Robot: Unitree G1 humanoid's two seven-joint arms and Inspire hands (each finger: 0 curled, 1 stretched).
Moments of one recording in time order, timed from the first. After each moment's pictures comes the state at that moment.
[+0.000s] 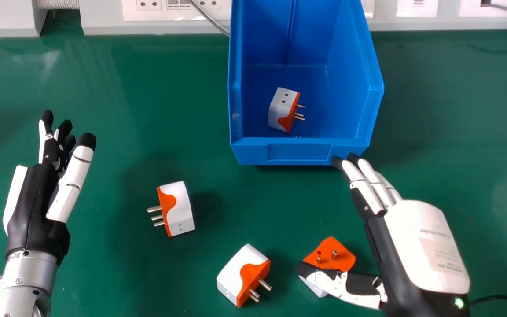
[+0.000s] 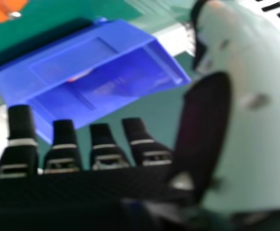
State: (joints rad) left arm 0.06 0.26 0.30 0.26 -0.14 -0.29 -0.20; right arm 0.53 -0.27 0.34 -0.47 -0.92 0.03 -0.22
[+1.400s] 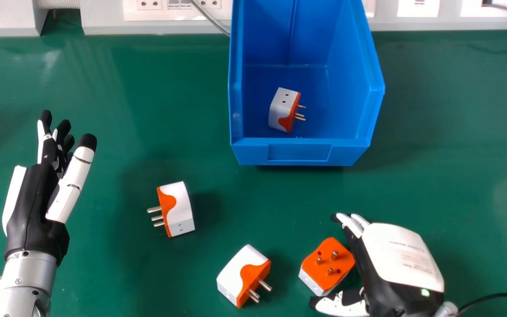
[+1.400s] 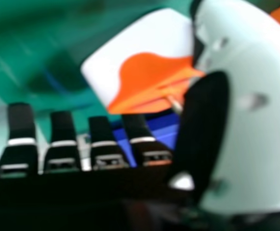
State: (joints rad) left arm 0.06 0.26 0.30 0.26 -0.14 -0.29 -0.20; right arm 0.36 -0.21 0.43 -0.31 -1.14 0.39 0.10
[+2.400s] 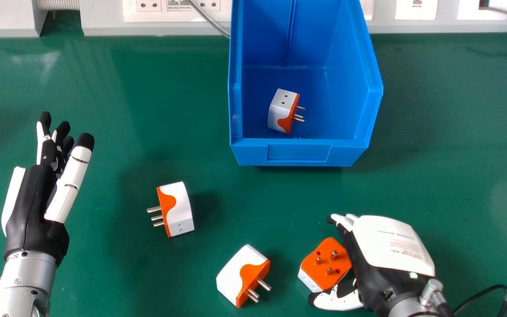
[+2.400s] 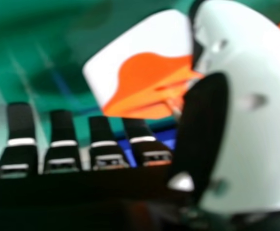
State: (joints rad) left arm 0.06 0.27 0.30 0.25 -0.16 -0.26 -0.19; right arm 0.27 -0.19 0.47 -0.34 -1.25 0.50 0.35
